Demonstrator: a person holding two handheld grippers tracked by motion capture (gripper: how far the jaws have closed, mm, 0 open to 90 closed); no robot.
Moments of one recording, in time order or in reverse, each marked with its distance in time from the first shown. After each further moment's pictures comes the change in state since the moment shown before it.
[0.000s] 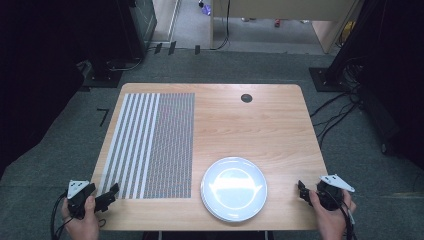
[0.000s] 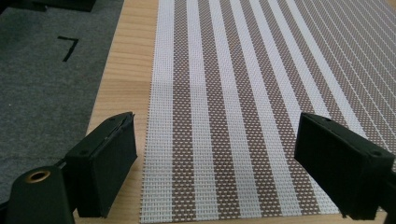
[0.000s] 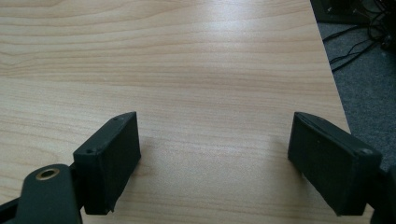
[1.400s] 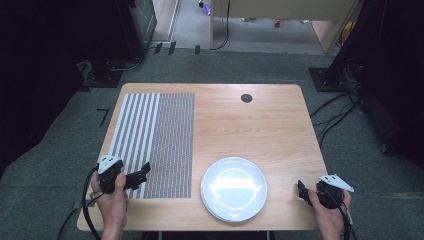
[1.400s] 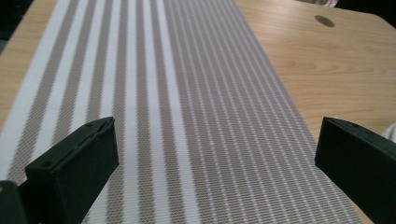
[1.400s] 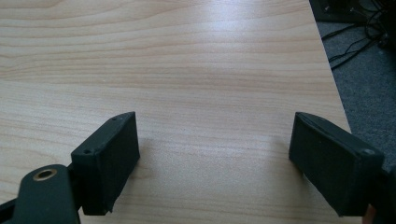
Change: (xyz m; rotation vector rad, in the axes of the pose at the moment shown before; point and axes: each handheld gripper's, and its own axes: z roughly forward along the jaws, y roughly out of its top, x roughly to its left) left arm -0.100 0.063 0.013 -0.062 -0.154 0.040; right arm 0.001 0.000 0.001 0.000 -0.009 0.005
